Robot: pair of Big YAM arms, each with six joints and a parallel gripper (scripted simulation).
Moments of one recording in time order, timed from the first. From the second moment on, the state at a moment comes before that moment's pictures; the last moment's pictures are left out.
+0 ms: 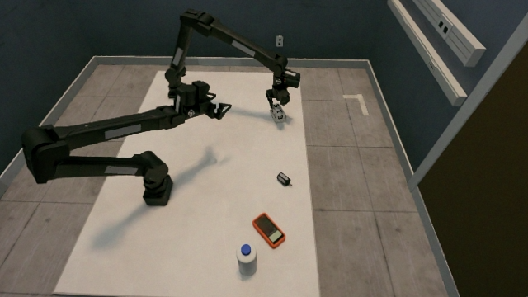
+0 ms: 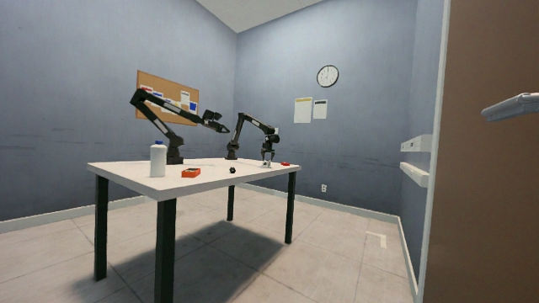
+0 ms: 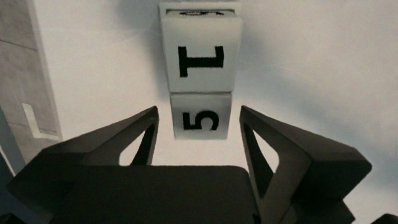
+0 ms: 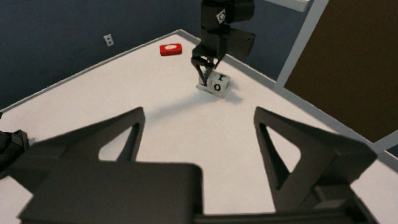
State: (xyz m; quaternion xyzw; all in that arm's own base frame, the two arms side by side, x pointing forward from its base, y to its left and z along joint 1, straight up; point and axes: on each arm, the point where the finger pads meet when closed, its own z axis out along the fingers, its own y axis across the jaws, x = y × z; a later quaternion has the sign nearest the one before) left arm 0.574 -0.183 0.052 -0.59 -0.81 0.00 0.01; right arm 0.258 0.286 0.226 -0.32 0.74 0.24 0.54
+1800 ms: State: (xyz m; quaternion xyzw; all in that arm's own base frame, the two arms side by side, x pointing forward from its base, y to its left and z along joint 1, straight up) left arm 0.579 -0.185 0.030 -0.59 -0.81 0.00 0.00; right arm 0.258 0.286 0.226 -0.32 0.74 0.24 0.54
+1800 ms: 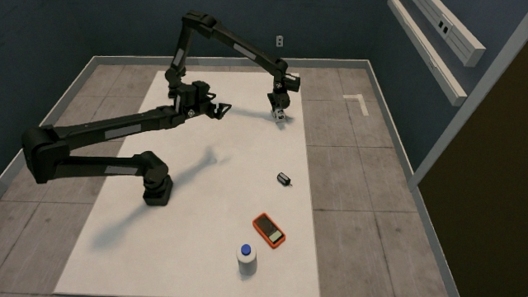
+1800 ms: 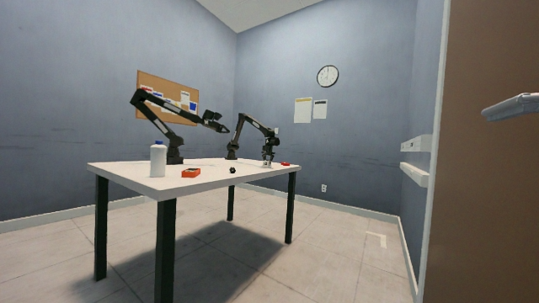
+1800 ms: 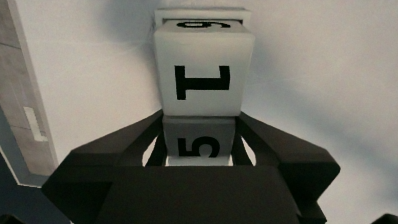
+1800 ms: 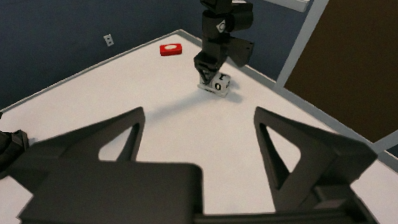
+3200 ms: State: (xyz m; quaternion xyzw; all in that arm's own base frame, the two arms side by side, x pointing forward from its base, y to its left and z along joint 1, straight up) left arm 0.567 -0.172 0.098 -0.61 -0.79 0.00 0.00; right arm 0.305 0.427 0.157 -0.37 0.72 0.27 0.52
